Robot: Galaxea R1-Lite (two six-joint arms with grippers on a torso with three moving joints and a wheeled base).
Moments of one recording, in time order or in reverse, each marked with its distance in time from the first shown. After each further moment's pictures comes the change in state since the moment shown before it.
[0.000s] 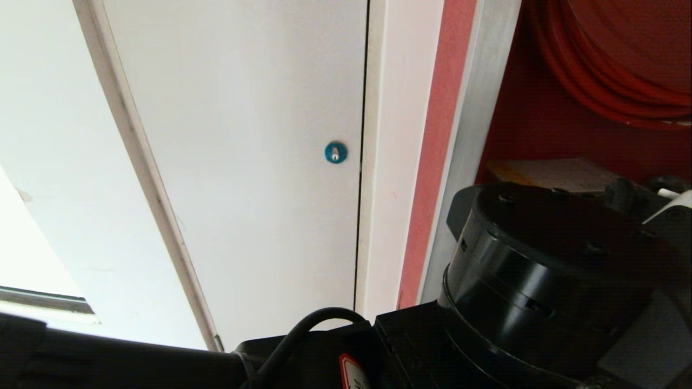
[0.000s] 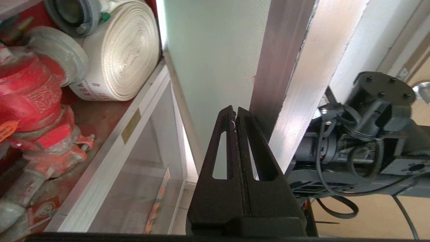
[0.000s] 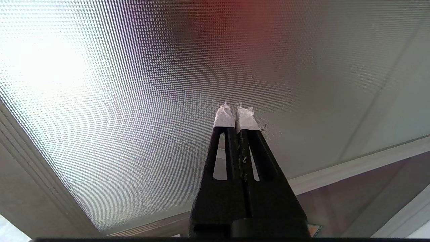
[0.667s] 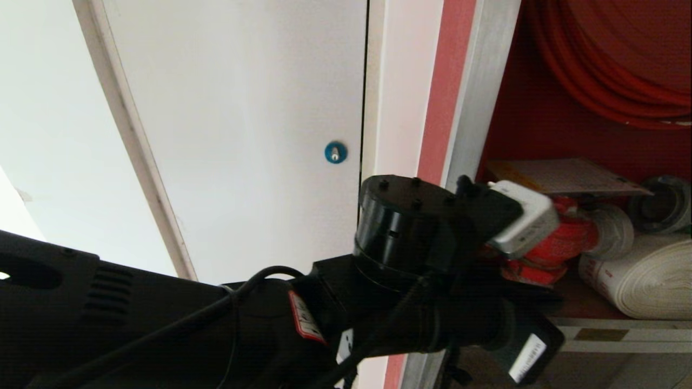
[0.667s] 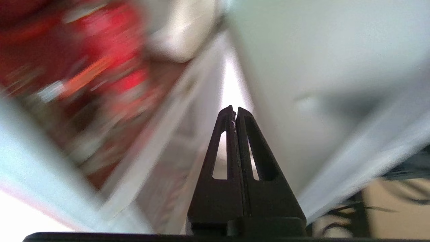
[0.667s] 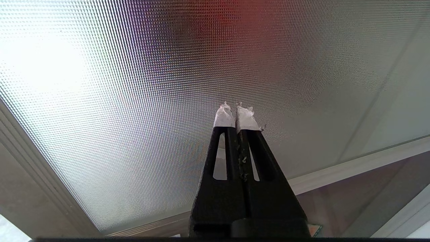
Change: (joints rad) left arm 0.206 -0.013 0.110 0.005 -0.036 0.002; right arm 0.000 0.000 0.000 0.000 0.000 0.000
